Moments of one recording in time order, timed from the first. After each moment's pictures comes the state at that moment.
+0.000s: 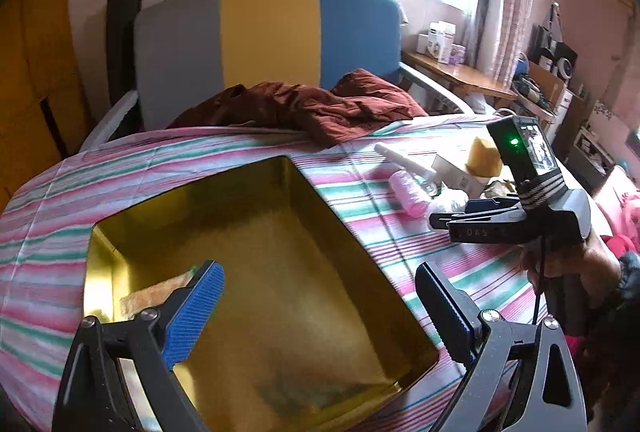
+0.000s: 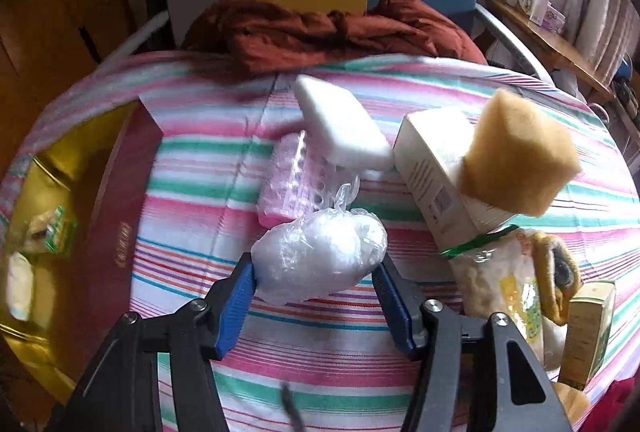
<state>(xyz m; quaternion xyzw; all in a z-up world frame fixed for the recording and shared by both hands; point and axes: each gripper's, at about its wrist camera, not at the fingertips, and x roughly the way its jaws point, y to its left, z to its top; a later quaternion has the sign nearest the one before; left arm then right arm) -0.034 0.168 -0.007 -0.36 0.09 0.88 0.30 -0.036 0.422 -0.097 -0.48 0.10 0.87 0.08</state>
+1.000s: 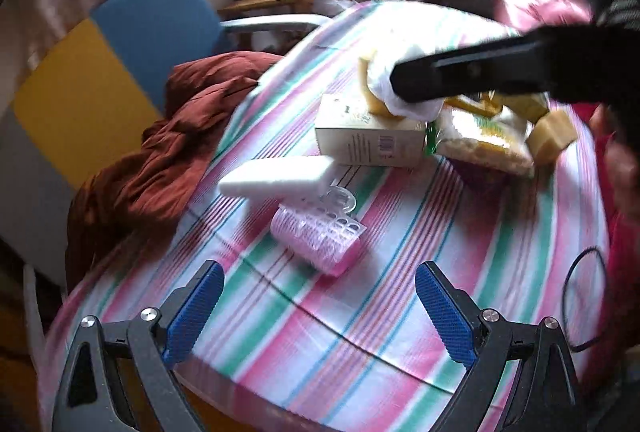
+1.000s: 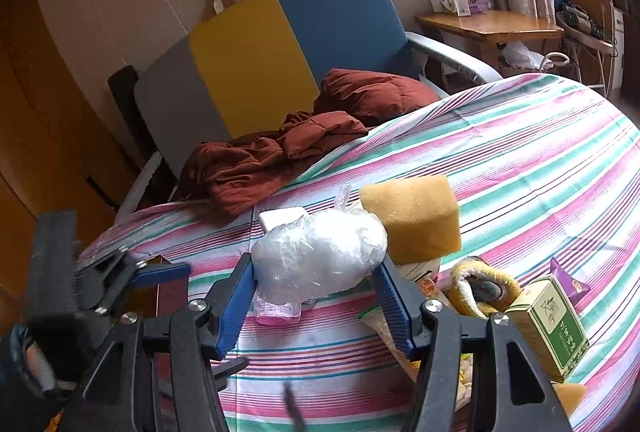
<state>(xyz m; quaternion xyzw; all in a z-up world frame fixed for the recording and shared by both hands) -0.087 0.359 -0.056 -0.32 0.37 0.71 0.50 0.007 0.489 -0.043 -0.33 0.25 0.90 0.12</state>
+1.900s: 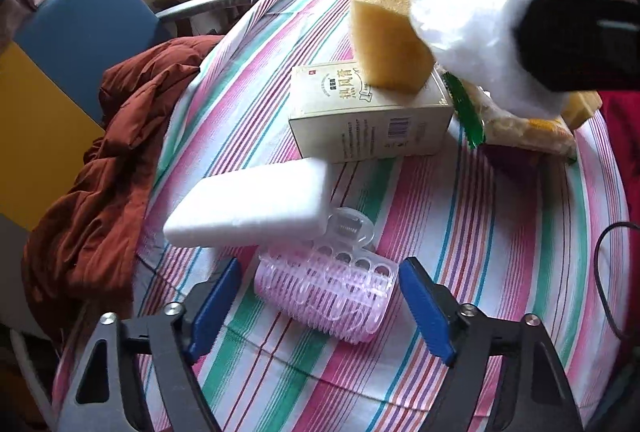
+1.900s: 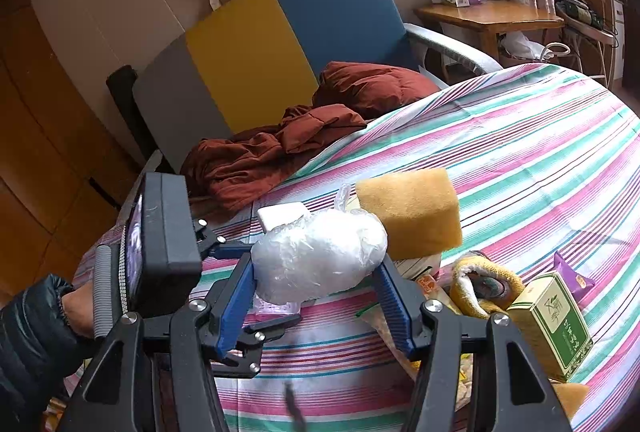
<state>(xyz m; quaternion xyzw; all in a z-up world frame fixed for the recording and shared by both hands) -0.124 0.416 -0.098 -0.35 0.42 0.63 0.55 0.005 0.490 -0.048 -0.34 0.26 0.90 0.12</state>
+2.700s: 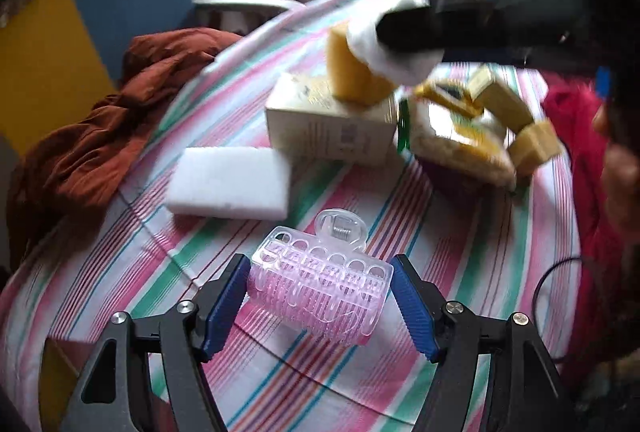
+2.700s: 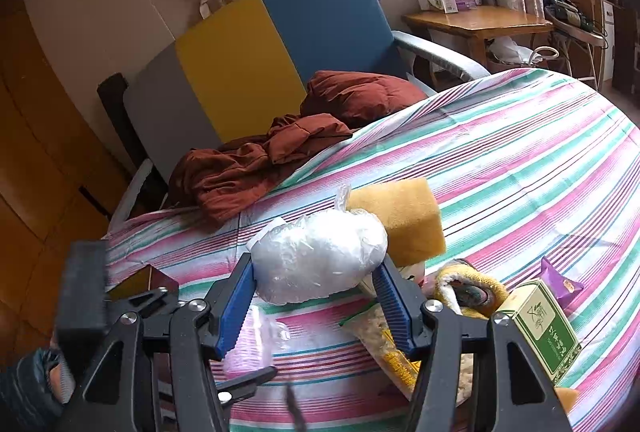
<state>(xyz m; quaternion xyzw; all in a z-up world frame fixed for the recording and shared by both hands) -0.084 0.361 -0.076 -0.38 0.29 0.69 0.54 0.006 0.497 -0.046 -0.33 0.25 0.90 0.14</state>
